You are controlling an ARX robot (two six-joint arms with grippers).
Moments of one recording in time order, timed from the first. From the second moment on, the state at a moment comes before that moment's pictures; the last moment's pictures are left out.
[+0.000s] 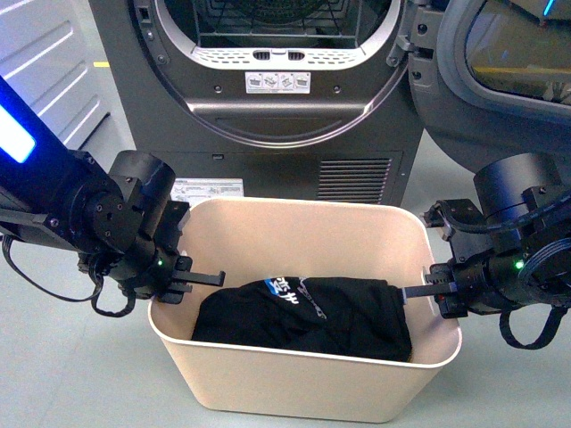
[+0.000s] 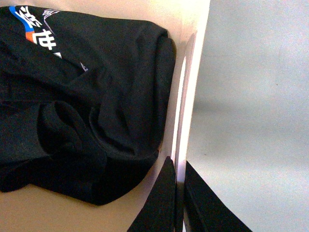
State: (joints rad) left arm -0.15 2.52 1.33 0.09 -0.07 -0.01; right arm 0.13 2.34 1.05 0.24 0.01 0.00
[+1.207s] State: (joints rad) left arm -0.12 2.42 1.29 0.09 -0.09 -0.01; right arm 0.15 2.24 1.01 0.25 -0.03 0.00
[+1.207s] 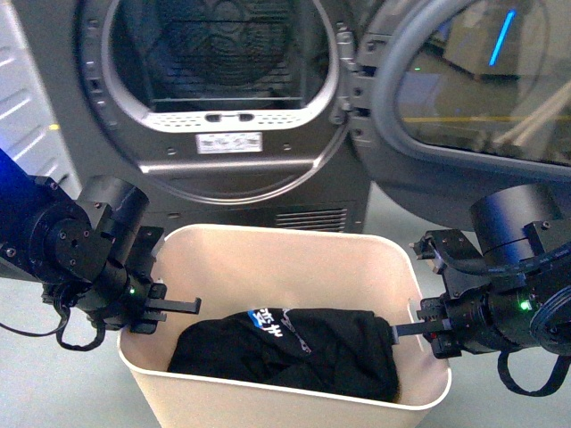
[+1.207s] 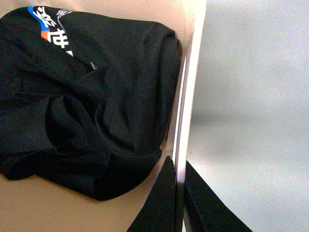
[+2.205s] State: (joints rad) left arm -0.15 2.42 1.30 0.09 -0.08 -0.01; right arm 0.12 2.23 1.01 0.25 0.00 0.00
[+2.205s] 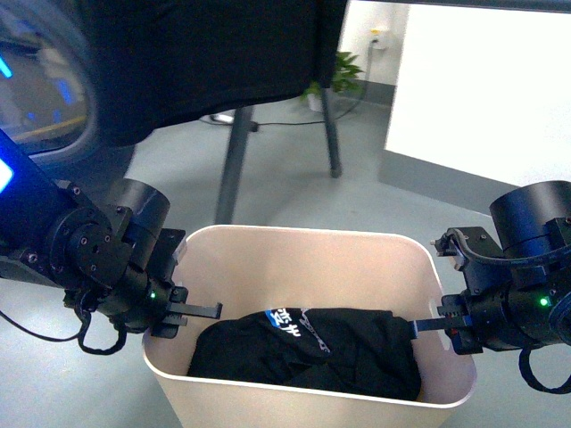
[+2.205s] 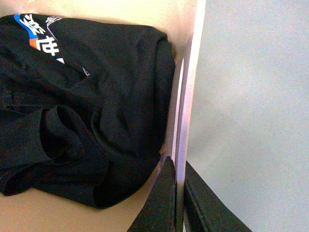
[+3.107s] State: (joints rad) left arm -0.18 2.41 1.30 0.09 -0.06 -0.01; right arm 0.10 2.23 1.00 0.25 0.01 0.00
